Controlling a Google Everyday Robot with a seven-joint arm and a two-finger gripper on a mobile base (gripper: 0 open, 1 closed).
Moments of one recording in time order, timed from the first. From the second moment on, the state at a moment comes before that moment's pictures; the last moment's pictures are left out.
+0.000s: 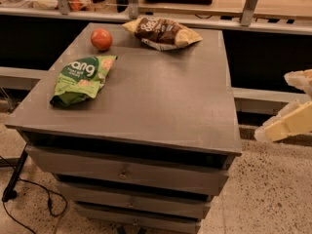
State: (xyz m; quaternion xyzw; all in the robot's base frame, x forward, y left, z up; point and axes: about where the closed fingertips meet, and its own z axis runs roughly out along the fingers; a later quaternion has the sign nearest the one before) arm 0.429 -0.241 0.931 -0.40 0.83 0.15 0.36
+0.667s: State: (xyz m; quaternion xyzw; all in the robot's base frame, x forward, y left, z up) arm 0.435 -0.190 0.932 -0.37 0.76 0.24 0.47
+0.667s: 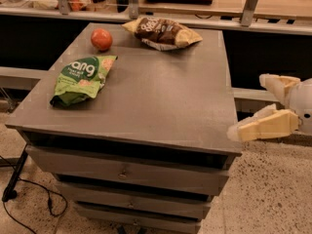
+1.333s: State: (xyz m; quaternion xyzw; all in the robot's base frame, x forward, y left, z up) arm 0.450 -0.166 0.934 -0.35 0.75 0.24 0.50
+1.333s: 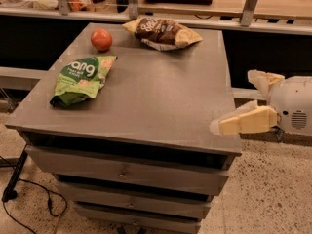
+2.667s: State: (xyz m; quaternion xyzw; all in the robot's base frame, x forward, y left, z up) arm 0.505 -0.030 0.909 -0.36 0.69 0.24 0.58
